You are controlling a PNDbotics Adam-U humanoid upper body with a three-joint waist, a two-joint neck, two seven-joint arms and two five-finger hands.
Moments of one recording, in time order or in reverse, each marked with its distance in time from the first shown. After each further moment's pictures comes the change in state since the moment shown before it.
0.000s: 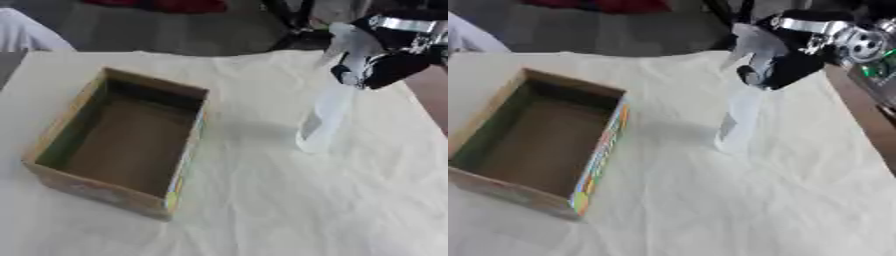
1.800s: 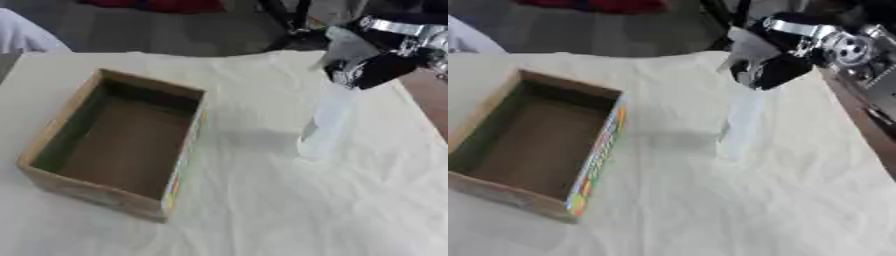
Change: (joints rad) left arm 0.000 0.000 0.000 0.000 -0.001 0.002 -0.003; right arm -0.008 0.016 0.015 0.011 -0.020 -0.002 -0.088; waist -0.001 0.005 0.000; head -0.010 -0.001
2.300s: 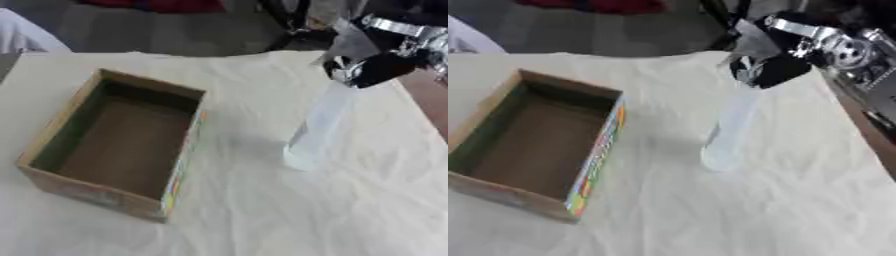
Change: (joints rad) left arm 0.000 0.000 0.000 0.000 0.000 0.000 0.000; right arm 0.008 0.000 0.001 -0.001 -0.016 -0.020 -0.049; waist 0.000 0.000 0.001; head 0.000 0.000
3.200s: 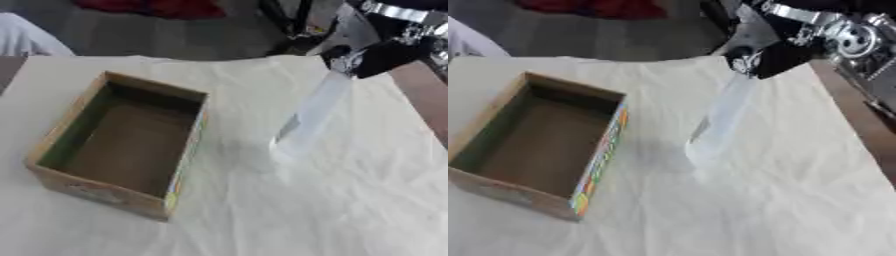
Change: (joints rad) left arm 0.009 0.002 0.000 0.000 0.004 -0.003 0.003; right arm -0.045 -0.009 -0.005 -0.031 -0.006 -0.003 0.031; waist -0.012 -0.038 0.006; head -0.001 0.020
